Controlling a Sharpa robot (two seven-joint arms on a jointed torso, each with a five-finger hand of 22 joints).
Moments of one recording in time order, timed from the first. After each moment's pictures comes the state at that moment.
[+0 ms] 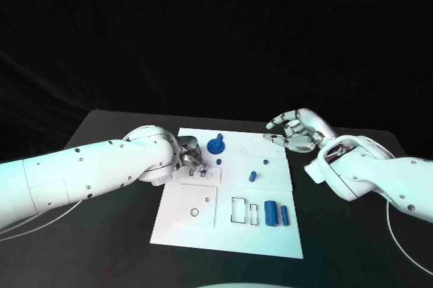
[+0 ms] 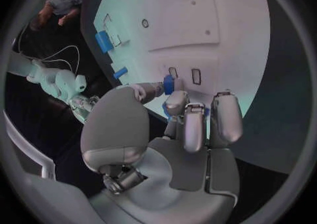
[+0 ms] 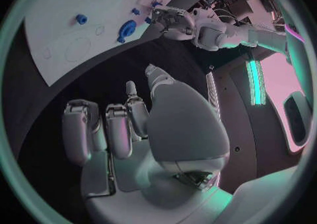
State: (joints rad) left arm 1.29 -0.69 -0.11 1.46 -1.12 0.03 -0.53; left_hand 1.14 -0.23 0.80 0.23 0.14 0.84 0.06 0.80 0.60 1.32 -0.03 1.19 1.02 1.47 -0.08 1.55 1.31 0.09 1.37 0.02 1.42 1.22; right arm 1.26 -0.93 -0.13 1.65 -0.94 -0.62 0.02; right_hand 1.39 -0.16 0.18 0.29 0.25 0.87 0.16 0.29 0.38 1.39 0.08 1.37 1.31 1.47 0.01 1.52 1.31 0.02 1.47 0.11 1.44 1.31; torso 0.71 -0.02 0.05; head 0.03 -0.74
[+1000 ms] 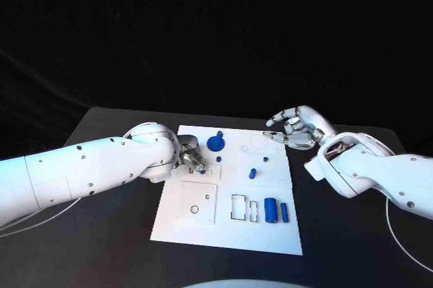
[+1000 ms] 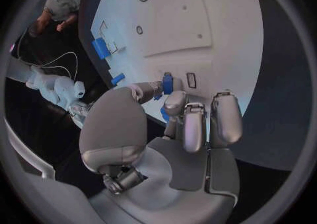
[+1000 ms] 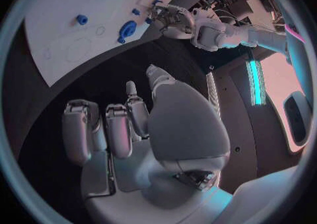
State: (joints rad) left arm 1.29 -0.68 -0.11 1.45 -1.15 0.09 -0.53; left_hand 1.11 -0.26 0.82 0.19 0.14 0.86 0.04 0.82 0.60 1.33 -0.04 1.19 1.01 1.47 -0.09 1.55 1.31 0.09 1.38 0.02 1.42 1.22; right arm 1.26 -0.93 -0.13 1.64 -0.94 -0.61 0.02; right_hand 1.37 -0.16 0.18 0.29 0.26 0.87 0.16 0.29 0.38 1.38 0.07 1.37 1.31 1.47 0.01 1.52 1.31 0.02 1.47 0.11 1.44 1.31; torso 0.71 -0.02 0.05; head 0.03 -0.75
